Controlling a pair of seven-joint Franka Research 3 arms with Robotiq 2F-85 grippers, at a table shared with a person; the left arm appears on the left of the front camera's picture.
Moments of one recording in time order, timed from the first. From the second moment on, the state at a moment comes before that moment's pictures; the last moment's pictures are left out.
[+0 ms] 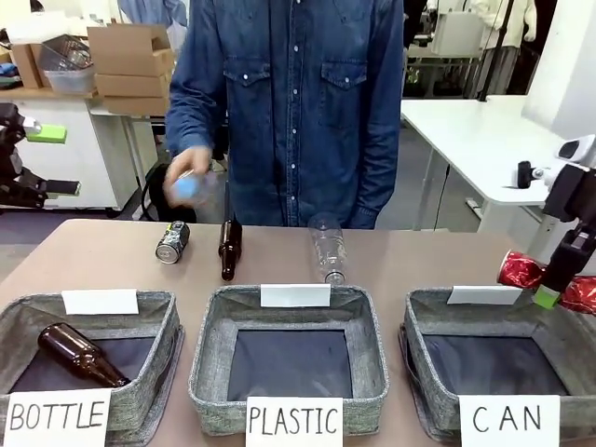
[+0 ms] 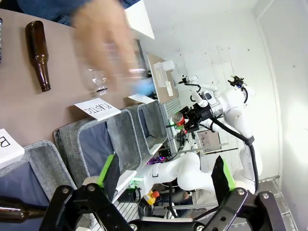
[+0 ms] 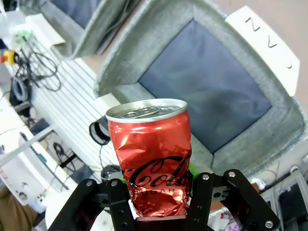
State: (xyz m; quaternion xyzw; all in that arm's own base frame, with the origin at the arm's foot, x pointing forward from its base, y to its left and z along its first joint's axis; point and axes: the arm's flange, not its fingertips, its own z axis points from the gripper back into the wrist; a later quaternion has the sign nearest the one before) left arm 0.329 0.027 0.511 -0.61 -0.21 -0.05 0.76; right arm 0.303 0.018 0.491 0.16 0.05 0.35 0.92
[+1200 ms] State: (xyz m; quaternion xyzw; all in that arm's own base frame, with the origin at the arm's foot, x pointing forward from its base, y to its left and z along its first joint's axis) left arm 0.329 0.027 0.511 -0.61 -0.21 -0.05 0.76; right arm 0.298 0.015 0.487 0.24 0.02 0.31 0.92
